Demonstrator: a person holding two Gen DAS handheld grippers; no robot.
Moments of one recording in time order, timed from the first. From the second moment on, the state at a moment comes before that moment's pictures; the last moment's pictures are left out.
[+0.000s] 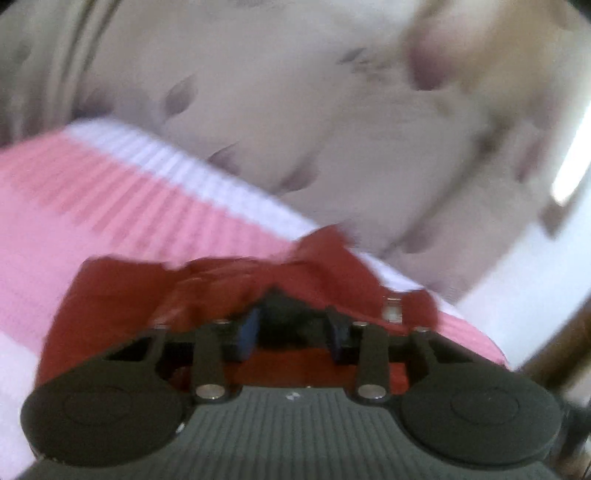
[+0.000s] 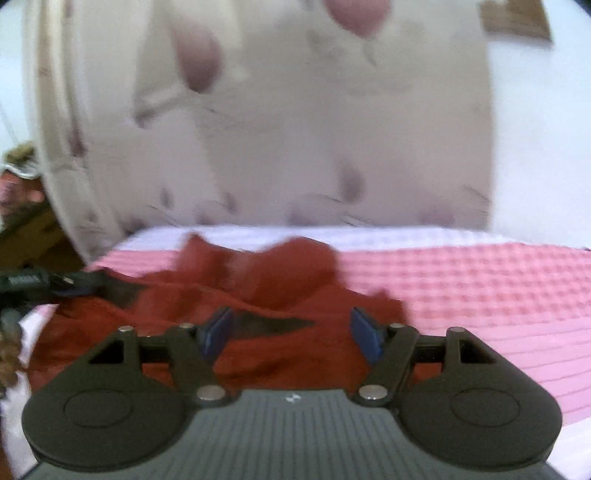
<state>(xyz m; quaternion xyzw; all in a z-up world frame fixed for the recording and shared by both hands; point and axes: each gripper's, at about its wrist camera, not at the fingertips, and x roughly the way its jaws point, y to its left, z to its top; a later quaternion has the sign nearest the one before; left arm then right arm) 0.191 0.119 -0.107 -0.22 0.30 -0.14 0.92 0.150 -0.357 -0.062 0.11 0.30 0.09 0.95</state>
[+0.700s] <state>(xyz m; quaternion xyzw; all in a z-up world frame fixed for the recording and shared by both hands) 0.156 0.112 -0.115 -0.13 0.28 -0.09 0.95 0.113 -0.365 -0.086 0.11 0.26 0.07 0.96</state>
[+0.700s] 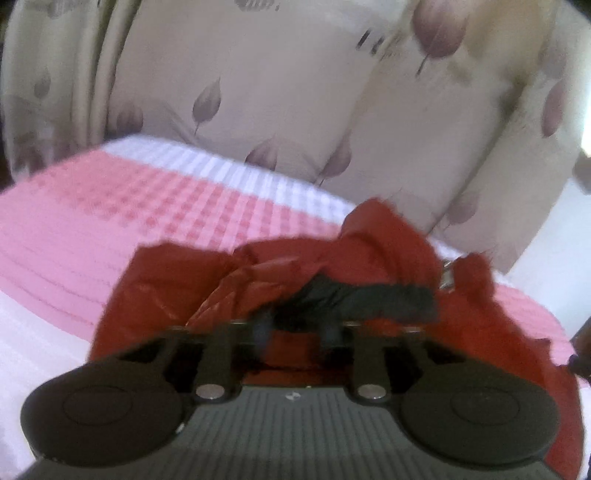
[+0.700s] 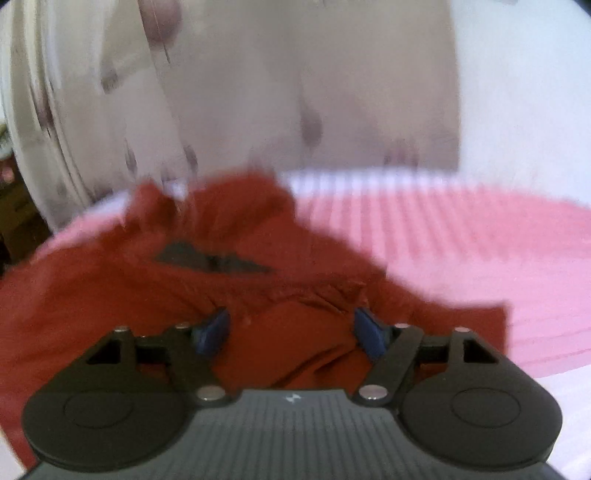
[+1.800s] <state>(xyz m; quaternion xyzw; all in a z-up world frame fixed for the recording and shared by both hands) 0.116 0.072 -0.089 0.01 0.25 -0.05 0.97 0.069 -0.268 -0.060 0.13 0.17 0.16 0.96</state>
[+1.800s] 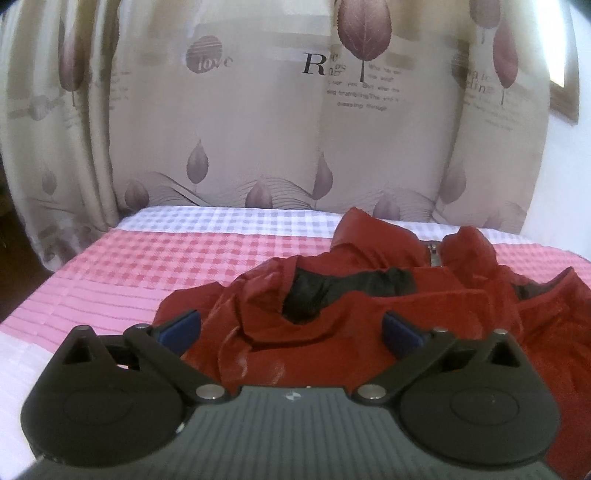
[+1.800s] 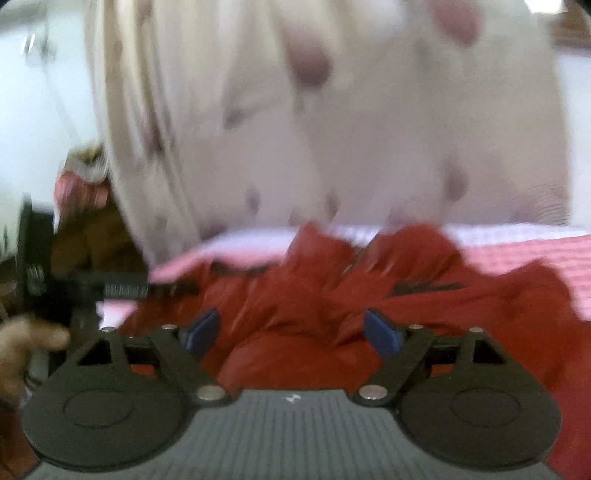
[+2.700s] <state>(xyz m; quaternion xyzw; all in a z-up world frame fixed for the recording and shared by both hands) 0.107 0.211 -0.089 -0.11 0.28 -0.12 0.94 0.110 -0.360 -0.095 0.11 0.31 -0.01 0.94</state>
